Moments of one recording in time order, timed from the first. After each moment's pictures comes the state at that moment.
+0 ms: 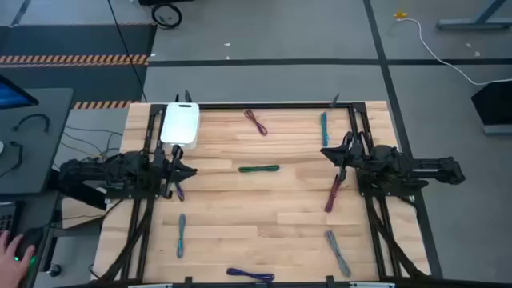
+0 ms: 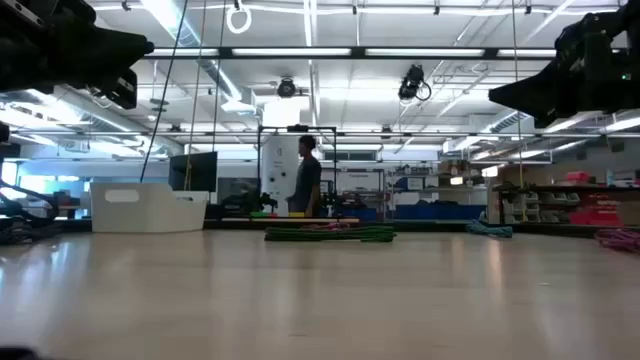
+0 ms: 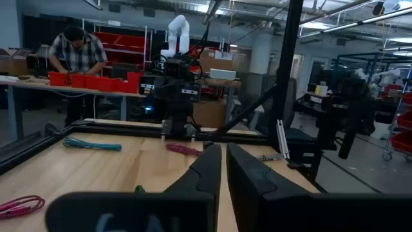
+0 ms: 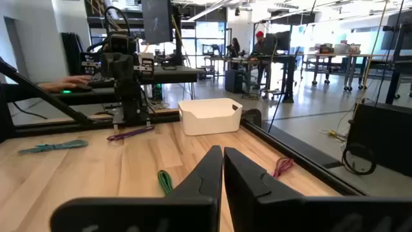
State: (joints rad) left arm -0.04 0.01 0.01 0.17 0.02 -0.12; right arm -0.05 0.01 0.01 0.07 0.27 -0.02
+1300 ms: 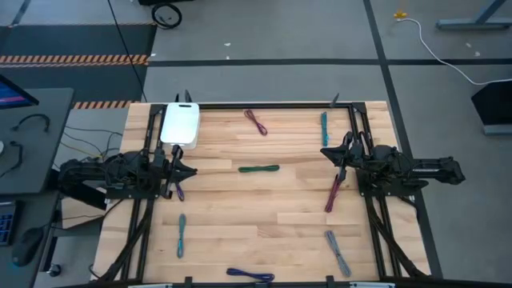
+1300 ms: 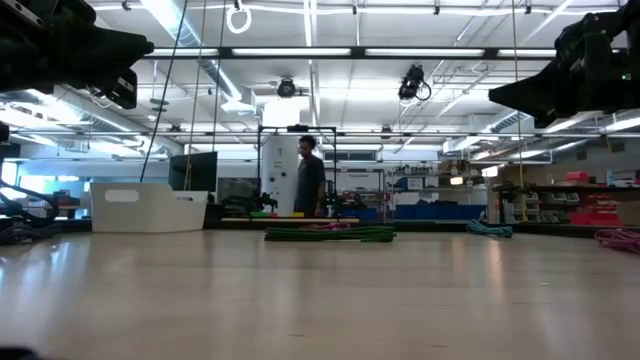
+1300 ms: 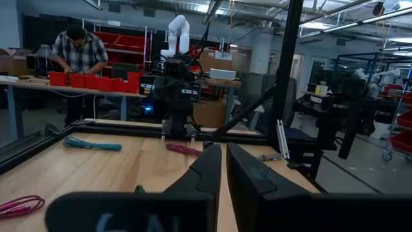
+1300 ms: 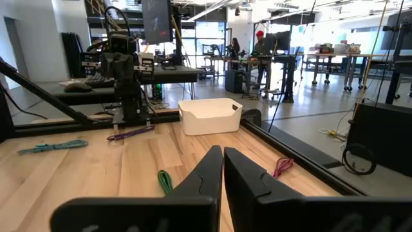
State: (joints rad) left arm -0.04 0.01 0.01 0.17 0.02 -0.12; right arm -0.05 0.01 0.01 0.07 0.27 -0.02
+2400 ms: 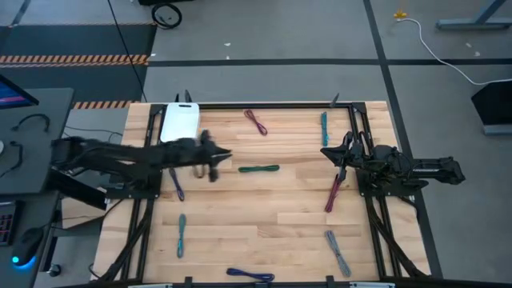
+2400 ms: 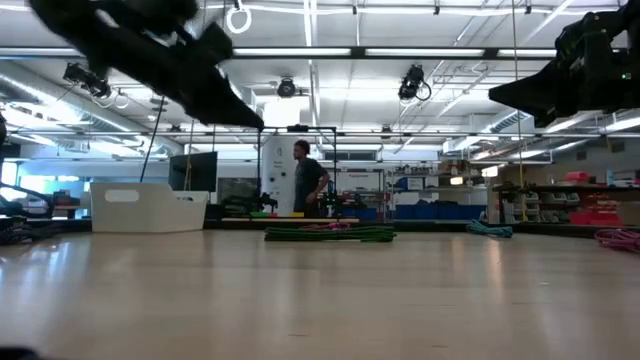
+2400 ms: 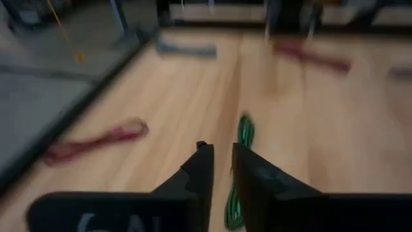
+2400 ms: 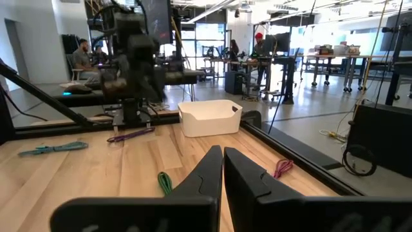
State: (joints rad) left arm 0.13 1.19 0.50 0.28 -0.16 0.02; right arm -0.05 0.01 0.01 0.08 0.27 -0.02
